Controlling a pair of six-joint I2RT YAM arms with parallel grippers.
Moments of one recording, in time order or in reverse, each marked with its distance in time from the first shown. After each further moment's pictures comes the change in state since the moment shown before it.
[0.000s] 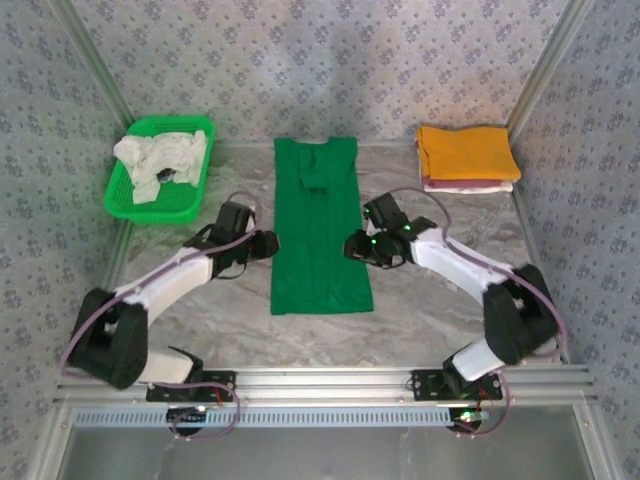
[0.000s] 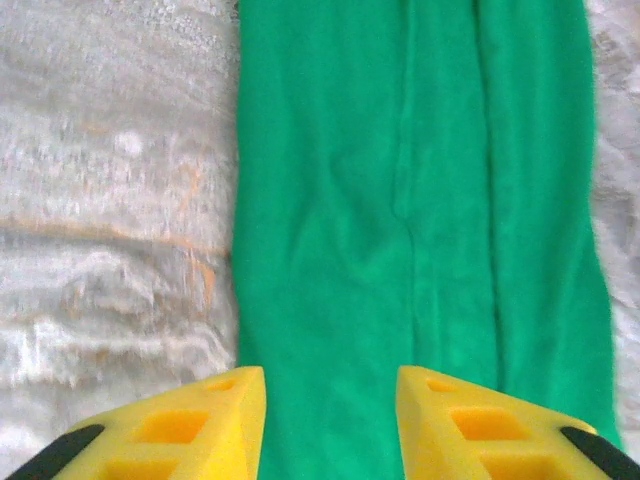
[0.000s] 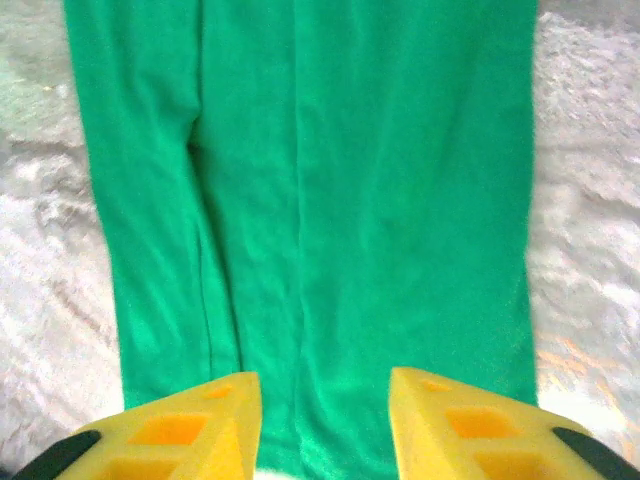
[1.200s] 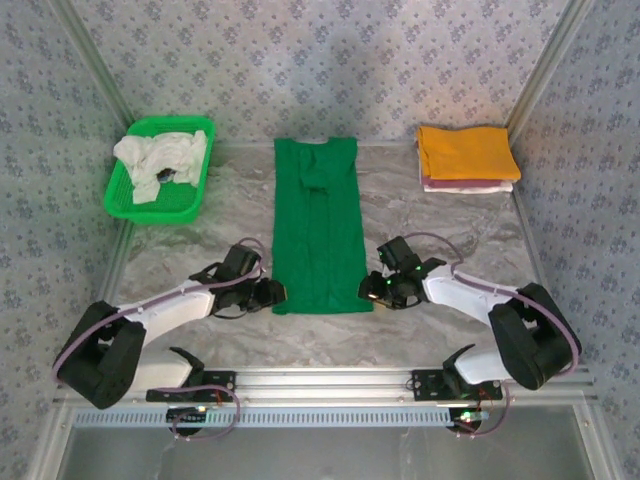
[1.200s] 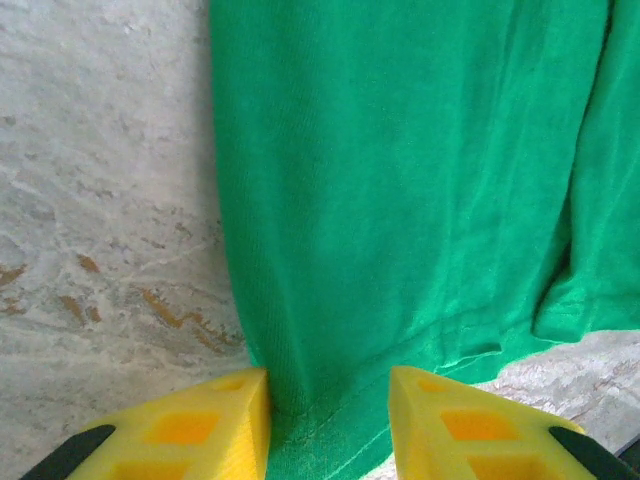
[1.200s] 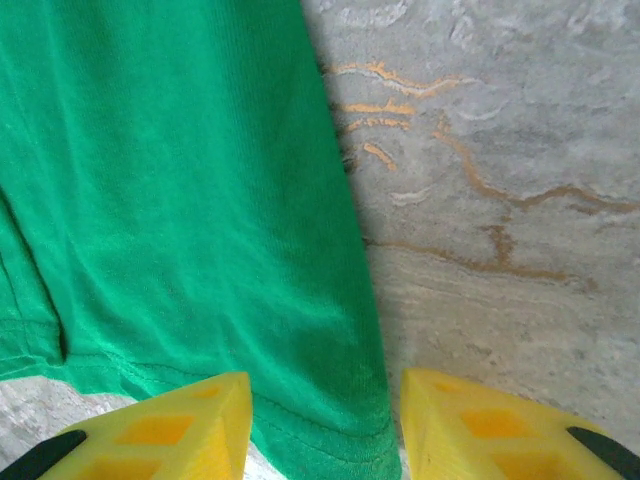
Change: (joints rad) left arm -0.127 -0.059 -0.271 0.032 0.179 -0.199; right arm 0.022 -0.090 -0.362 0.133 -0.040 0.114
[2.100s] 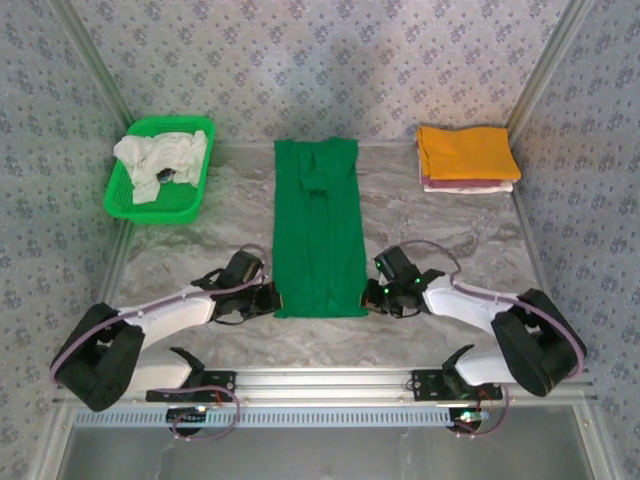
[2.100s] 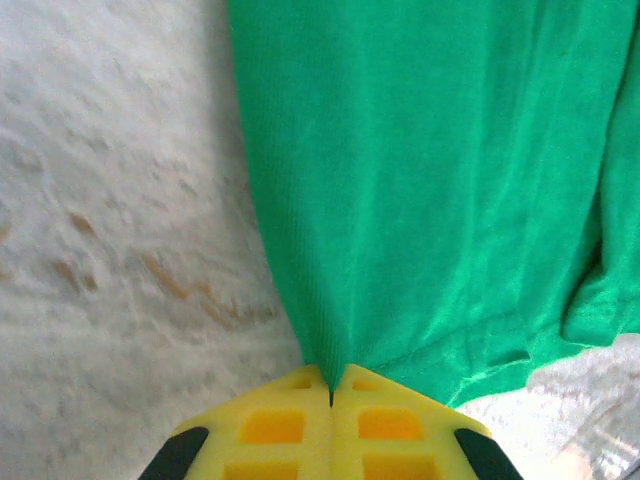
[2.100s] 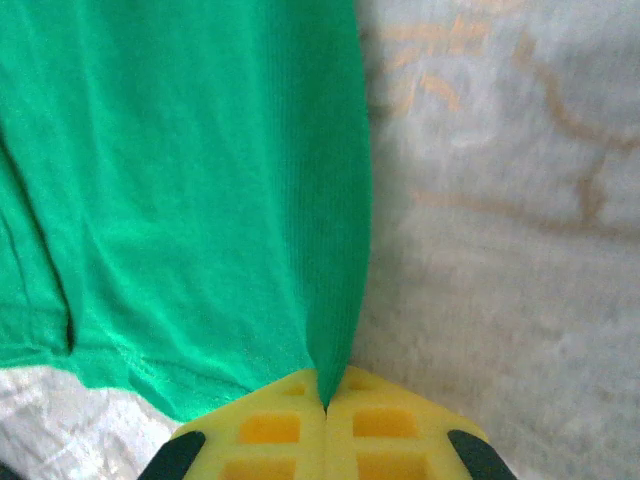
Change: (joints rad) left arm -0.066 -0.031 -0.044 0.008 -0.051 0.002; right arm 0.073 -0.064 -0.103 0.110 -0.003 0.037
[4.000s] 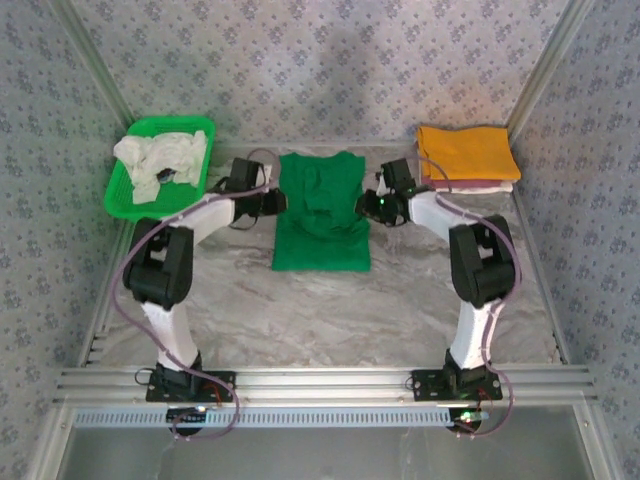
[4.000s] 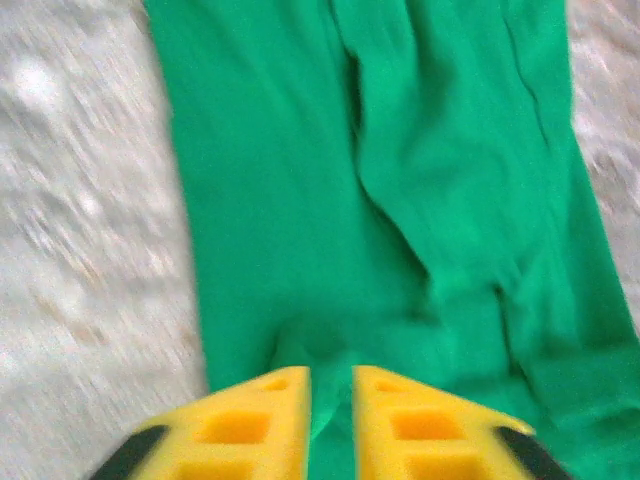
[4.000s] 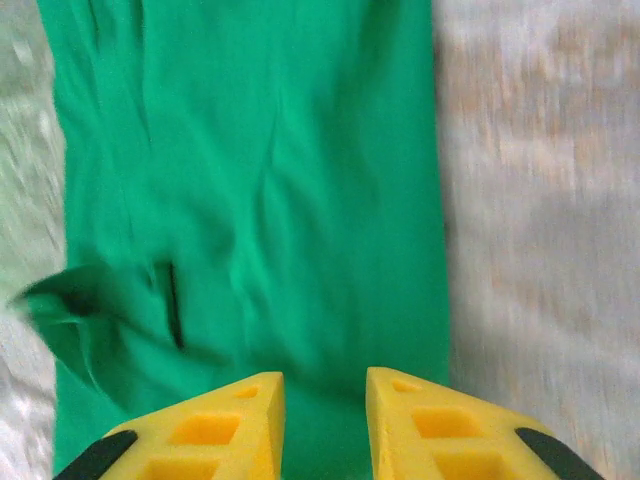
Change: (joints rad) left arm 0.341 0.709 0.912 -0.002 0.022 0.435; right arm -0.354 0.646 0.867 -0.046 -0.040 -0.276
